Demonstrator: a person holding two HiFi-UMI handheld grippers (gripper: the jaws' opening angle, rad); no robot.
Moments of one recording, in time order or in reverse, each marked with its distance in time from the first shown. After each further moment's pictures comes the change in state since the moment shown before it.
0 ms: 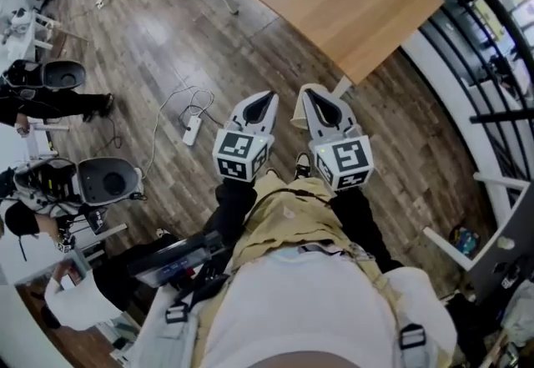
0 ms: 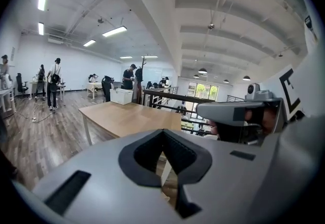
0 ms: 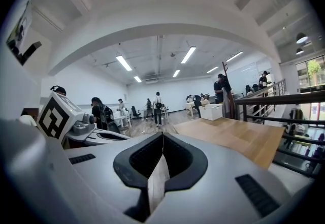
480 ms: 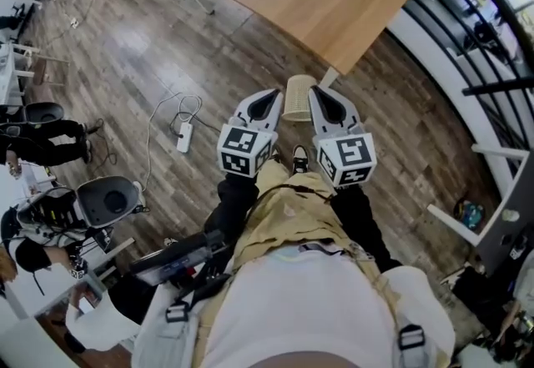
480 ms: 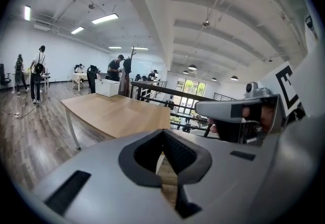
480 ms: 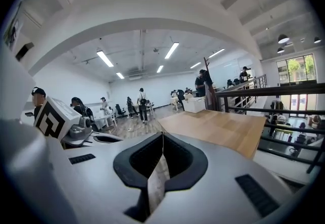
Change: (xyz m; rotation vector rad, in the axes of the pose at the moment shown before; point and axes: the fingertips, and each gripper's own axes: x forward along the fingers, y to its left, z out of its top) left arm 0.052 -0.023 -0.016 -0.010 0.084 -0.151; right arm -0.007 -0.054 -0.021 0.086 0.058 -0.175
